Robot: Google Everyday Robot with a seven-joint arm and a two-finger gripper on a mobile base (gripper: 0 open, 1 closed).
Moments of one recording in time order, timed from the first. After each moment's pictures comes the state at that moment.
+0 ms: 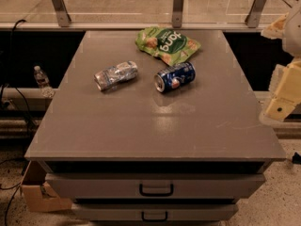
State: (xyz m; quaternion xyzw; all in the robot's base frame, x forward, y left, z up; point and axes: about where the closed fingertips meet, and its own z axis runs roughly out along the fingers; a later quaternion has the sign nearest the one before) arm 0.437 -0.210 1.000 -0.60 0.77 -0.06 0.19
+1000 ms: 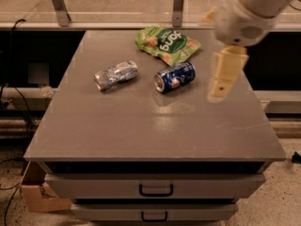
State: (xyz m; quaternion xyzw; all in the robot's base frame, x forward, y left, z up) arm 0.503 -0.130 0.987 -0.70 0.68 -0.05 0.21
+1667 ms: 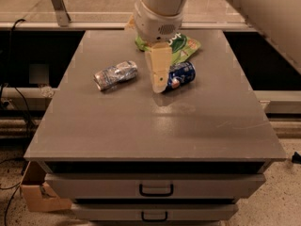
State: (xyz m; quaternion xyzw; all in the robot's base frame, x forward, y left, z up) arm 0.558 0.007 0.955 -0.82 0.54 -0.03 0.18
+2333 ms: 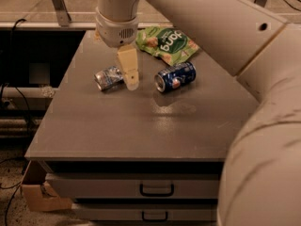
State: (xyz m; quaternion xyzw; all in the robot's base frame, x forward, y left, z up) arm 0.593 0.086 0.916 -0.88 0.46 -0.01 0.12
